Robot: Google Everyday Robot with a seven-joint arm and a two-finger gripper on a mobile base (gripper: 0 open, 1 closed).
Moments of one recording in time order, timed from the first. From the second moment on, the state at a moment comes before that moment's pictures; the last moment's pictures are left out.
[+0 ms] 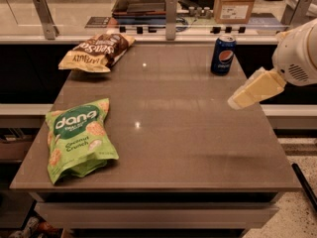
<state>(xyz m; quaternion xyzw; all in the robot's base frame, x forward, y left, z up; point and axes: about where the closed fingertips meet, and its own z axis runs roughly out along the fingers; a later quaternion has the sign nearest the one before) 0.515 -0.208 0.973 -0.42 0.82 -0.06 0.39</state>
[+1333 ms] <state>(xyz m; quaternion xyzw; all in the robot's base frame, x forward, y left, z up) 0.568 -0.211 0.963 -0.36 0.80 -0.02 0.48</state>
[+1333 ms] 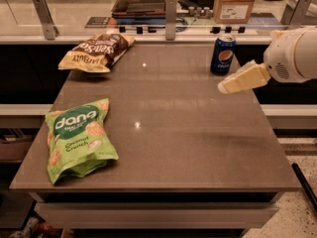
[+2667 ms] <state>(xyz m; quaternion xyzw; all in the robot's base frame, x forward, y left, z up) 0.697 -0.220 0.950 -0.24 0.76 0.04 0.60</state>
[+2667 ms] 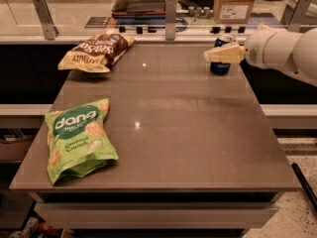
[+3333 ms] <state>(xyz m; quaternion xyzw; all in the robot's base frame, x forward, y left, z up) 0.750 -0.205 0.926 -0.22 0.75 0.09 0.62</state>
